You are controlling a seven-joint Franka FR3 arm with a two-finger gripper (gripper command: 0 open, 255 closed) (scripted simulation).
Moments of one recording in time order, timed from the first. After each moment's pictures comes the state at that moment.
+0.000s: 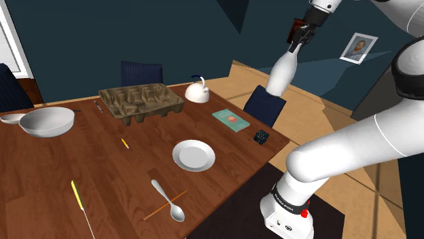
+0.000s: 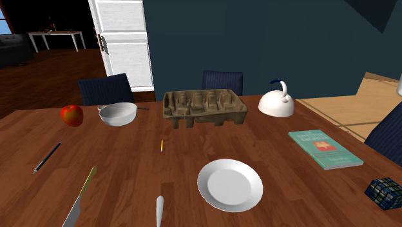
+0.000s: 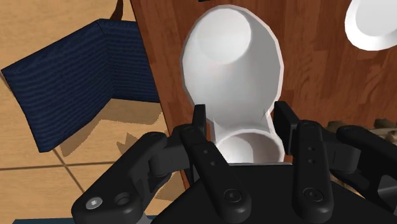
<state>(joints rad) -0.30 -0.48 -0.37 -1.74 -0.09 1.48 -0.53</state>
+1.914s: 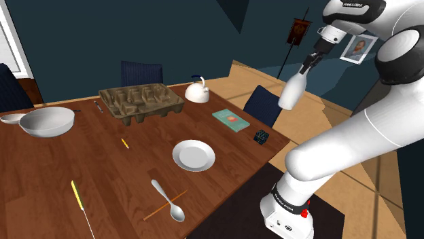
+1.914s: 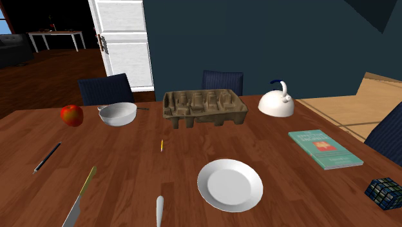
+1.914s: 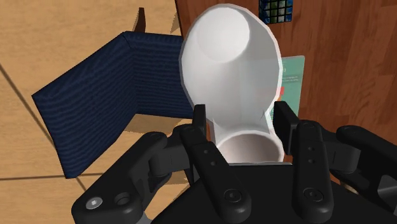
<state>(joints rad) -0.35 -0.36 -0.64 -1.84 -0.08 1.70 -0.83</state>
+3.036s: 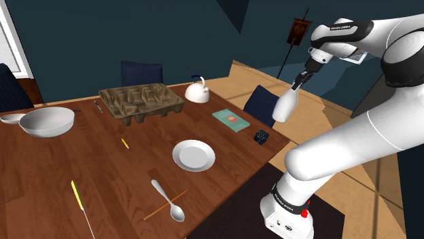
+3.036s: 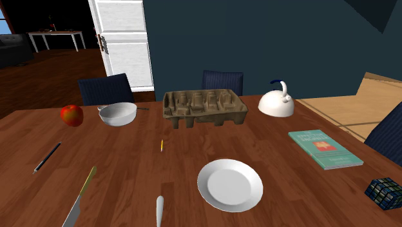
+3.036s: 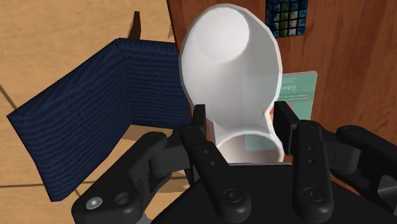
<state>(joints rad) -0.37 -0.40 -0.65 -2.10 -0.11 1.92 -0.84</state>
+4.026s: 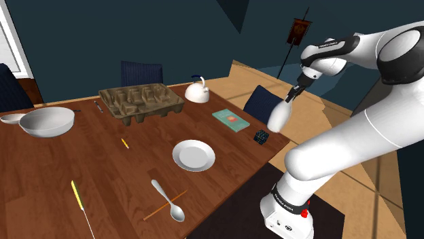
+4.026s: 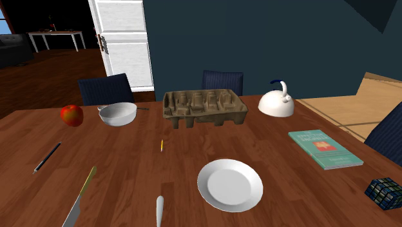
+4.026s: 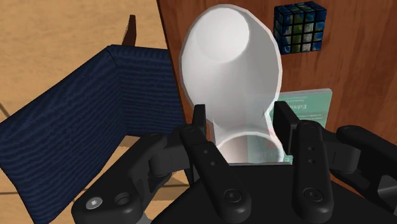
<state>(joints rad) -0.37 -0.37 -0.69 -2.28 -0.10 2.12 -0.86</state>
